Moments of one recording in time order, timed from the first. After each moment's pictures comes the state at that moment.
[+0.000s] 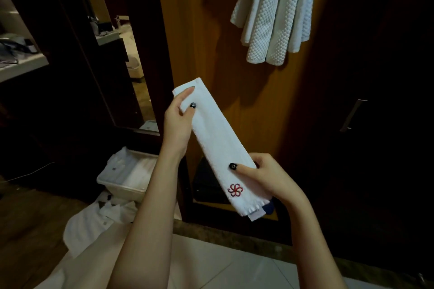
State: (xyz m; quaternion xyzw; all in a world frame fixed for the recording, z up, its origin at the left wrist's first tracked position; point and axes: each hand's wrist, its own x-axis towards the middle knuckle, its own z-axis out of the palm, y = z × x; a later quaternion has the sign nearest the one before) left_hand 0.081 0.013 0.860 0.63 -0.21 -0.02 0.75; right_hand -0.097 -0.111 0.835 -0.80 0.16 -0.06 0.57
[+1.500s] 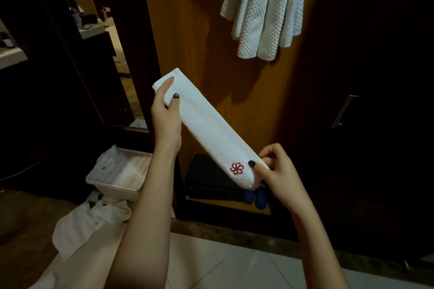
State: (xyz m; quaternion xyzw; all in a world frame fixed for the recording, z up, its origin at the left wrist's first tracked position) left_hand 0.092 -0.010 0.860 0.57 -0.16 0.03 0.81; right_hand -0.117 -0.135 0.813 -0.77 0.22 -0.24 0.55
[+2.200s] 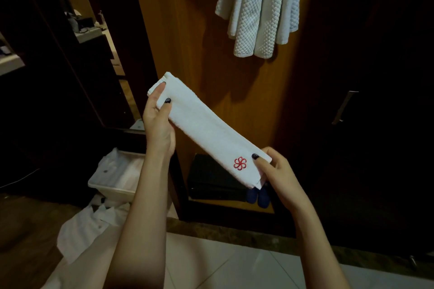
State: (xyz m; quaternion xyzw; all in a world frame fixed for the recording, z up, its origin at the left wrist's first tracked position) left_hand 0.101 -0.006 0.852 0.46 -0.16 -0.04 0.87; right_hand -0.107 -0.152 0.793 -0.71 0.19 -0.22 0.64
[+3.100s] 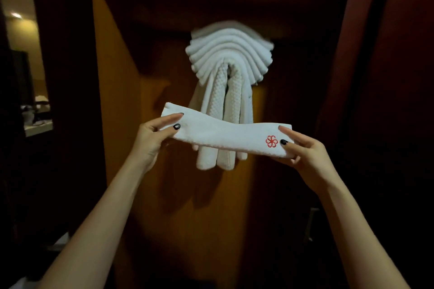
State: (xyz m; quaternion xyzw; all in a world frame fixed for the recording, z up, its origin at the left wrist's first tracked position) left_hand 0.211 -0.144 1.021 0.50 -0.38 -0.08 0.78; right_hand -0.046 -0.355 1.024 -0.64 0.11 -0.42 0.63
